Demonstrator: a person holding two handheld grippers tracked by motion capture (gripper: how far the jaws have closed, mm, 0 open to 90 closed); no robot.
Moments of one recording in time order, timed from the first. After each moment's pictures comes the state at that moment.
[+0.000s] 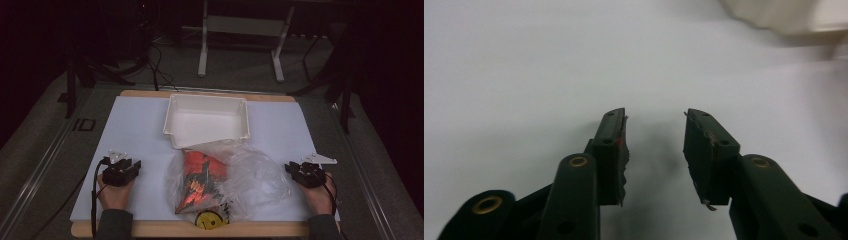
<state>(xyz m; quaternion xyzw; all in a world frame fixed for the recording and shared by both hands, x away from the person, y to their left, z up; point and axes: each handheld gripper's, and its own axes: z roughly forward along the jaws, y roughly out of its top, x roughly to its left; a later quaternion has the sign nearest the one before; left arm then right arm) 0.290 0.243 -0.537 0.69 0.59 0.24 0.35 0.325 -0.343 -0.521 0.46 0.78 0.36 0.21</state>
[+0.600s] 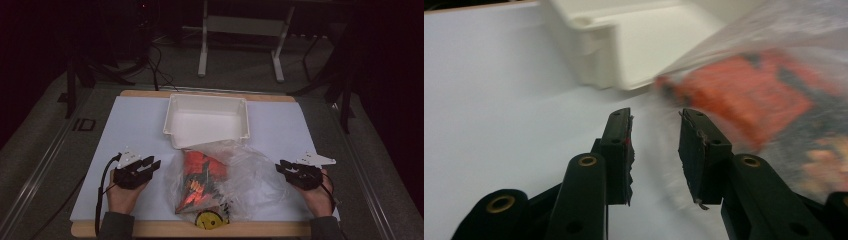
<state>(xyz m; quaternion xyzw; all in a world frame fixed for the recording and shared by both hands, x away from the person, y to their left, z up) 0.271 0.196 -0.485 0.75 0.45 0.20 0.44 0.305 -0.312 -0.484 0.37 0.81 0.41 0.20</state>
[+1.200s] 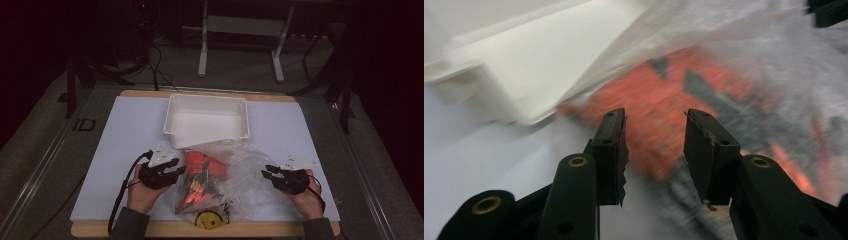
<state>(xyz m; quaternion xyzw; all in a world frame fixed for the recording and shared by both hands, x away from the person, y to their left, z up) 0.275 0.131 -0.467 0.81 0.37 0.16 0.42 0.297 -0.274 -0.486 0.31 0.85 0.39 0.18</state>
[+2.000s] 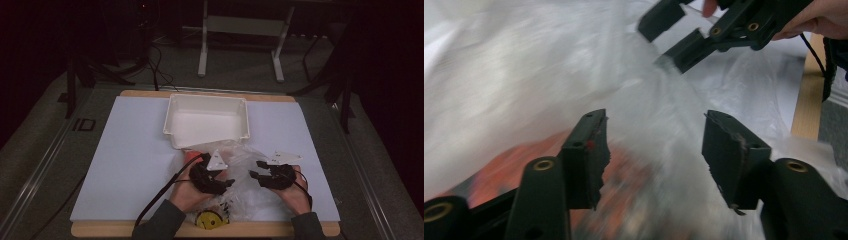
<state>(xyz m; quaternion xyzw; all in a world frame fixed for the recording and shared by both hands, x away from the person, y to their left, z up) 0.283 0.006 -0.460 0.88 0.24 0.10 0.40 0.311 -0.244 -0.492 0.31 0.85 0.40 0.15</state>
